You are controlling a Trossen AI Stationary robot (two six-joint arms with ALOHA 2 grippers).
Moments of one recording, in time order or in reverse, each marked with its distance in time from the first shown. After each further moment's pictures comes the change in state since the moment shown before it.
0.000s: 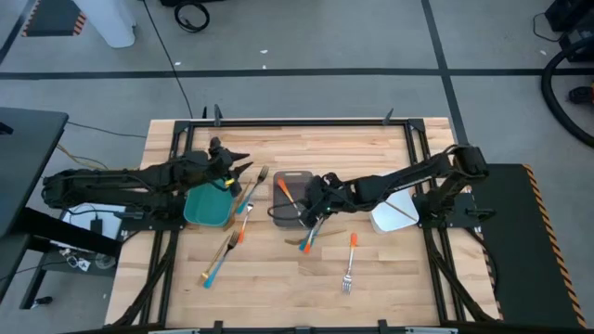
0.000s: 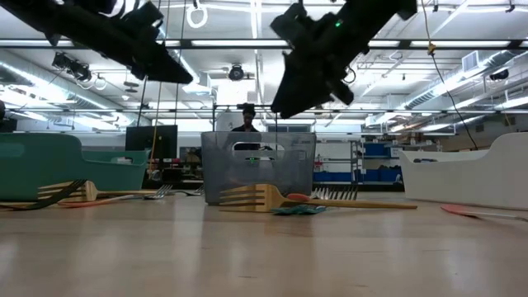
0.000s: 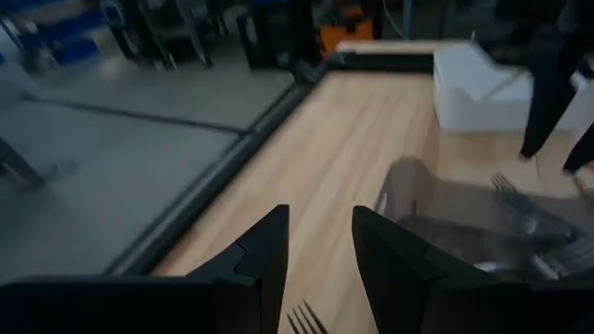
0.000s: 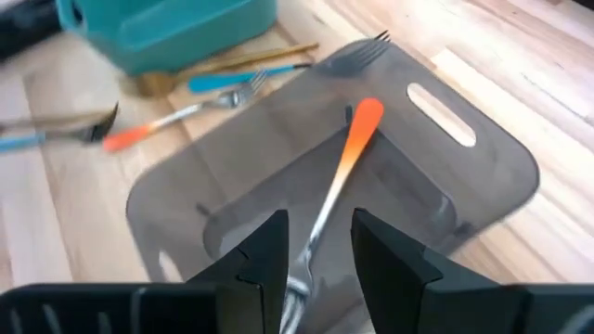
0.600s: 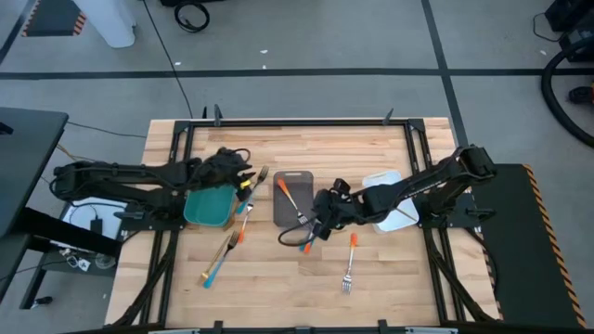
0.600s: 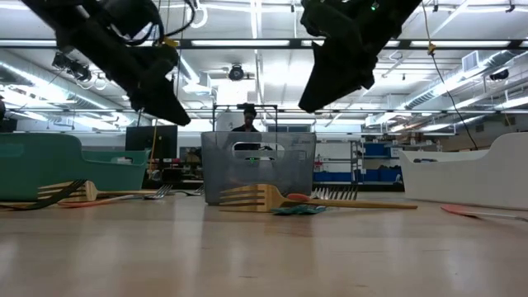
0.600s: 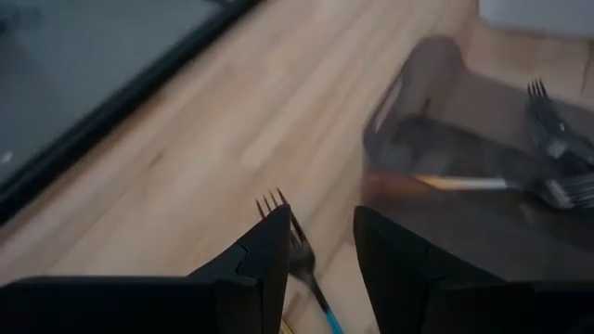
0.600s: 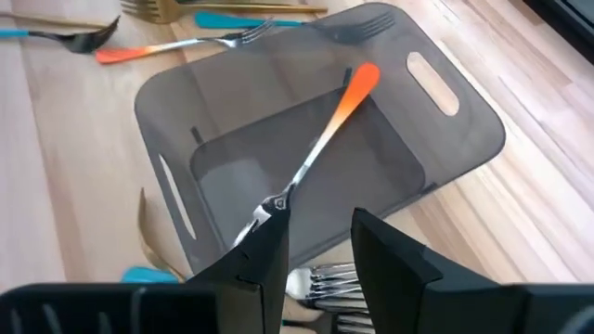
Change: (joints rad) left arm -0.003 0.220 0.074 -0.203 0.016 -0.270; right arm 0.110 -0.046 -0.025 -0.140 0.099 -0.077
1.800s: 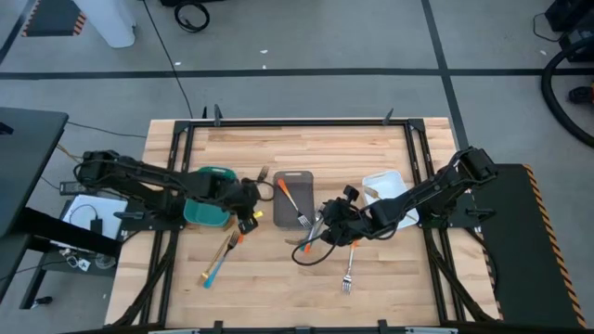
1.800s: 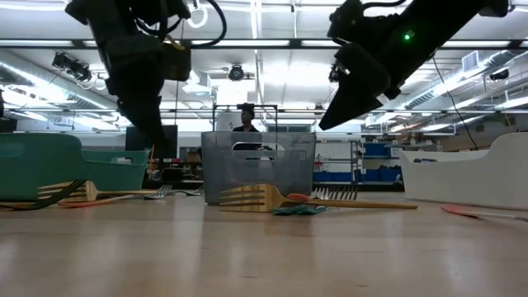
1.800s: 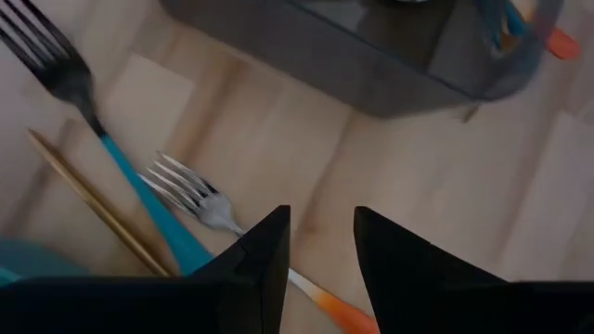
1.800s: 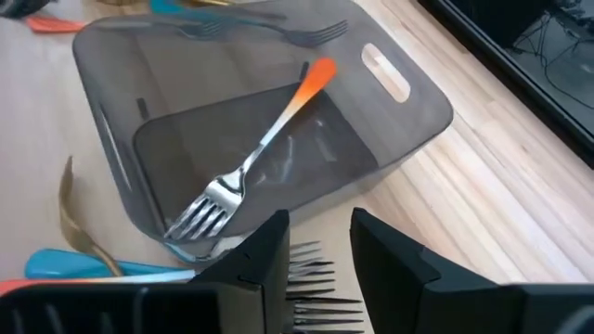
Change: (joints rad) left arm -0.276 0.281 0.277 -0.444 0.235 -0.343; right arm 0.105 0.001 -0.180 0.155 0.254 -0.002
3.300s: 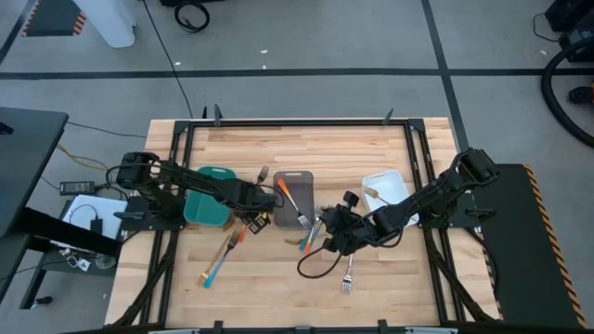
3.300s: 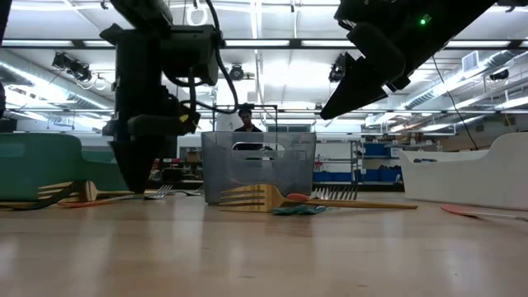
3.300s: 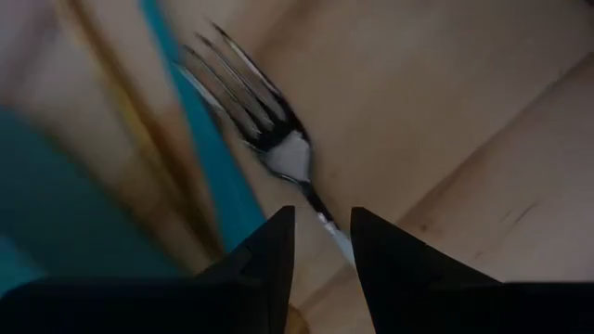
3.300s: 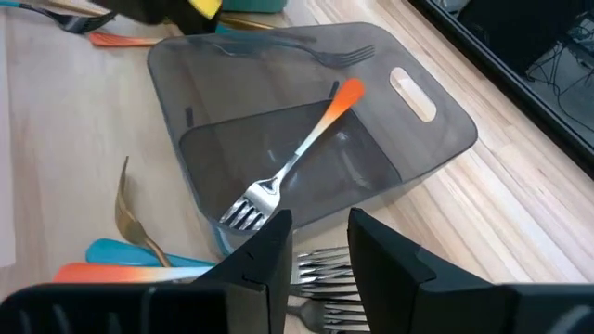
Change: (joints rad) left arm 0.030 0.356 0.119 -0.181 -0.014 -0.232; right arm 0.068 0.000 0.000 0.041 0.037 -0.026
